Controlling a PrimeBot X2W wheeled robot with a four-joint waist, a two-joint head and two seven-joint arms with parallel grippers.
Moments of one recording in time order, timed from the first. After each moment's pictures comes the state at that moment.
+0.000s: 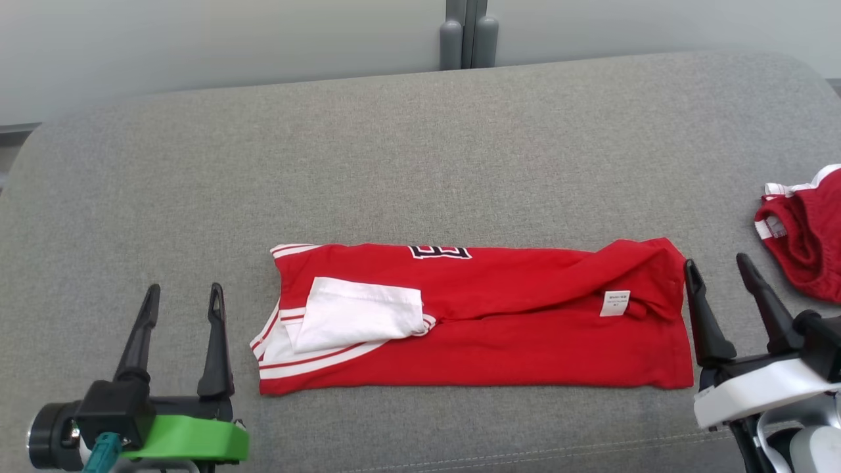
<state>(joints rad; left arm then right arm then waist) -0.02 0.42 -0.35 -0.10 -0.44 0.28 -0.26 0.02 -0.20 -0.03 -0.07 0.29 0.13 -0.12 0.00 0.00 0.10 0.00</state>
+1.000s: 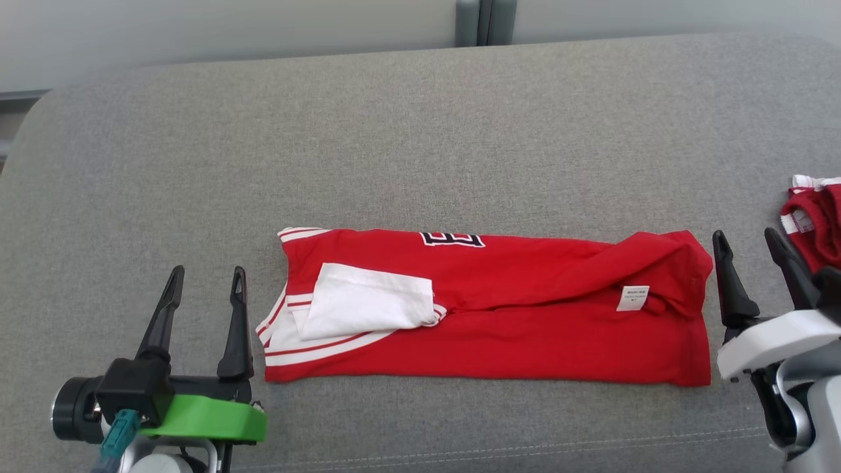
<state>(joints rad) -0.06 0.37 -0.36 -0.04 -0.43 0.23 -0.26 -0.10 -0.23 -0.08 0.11 0.29 0.13 -0.10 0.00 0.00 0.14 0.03</state>
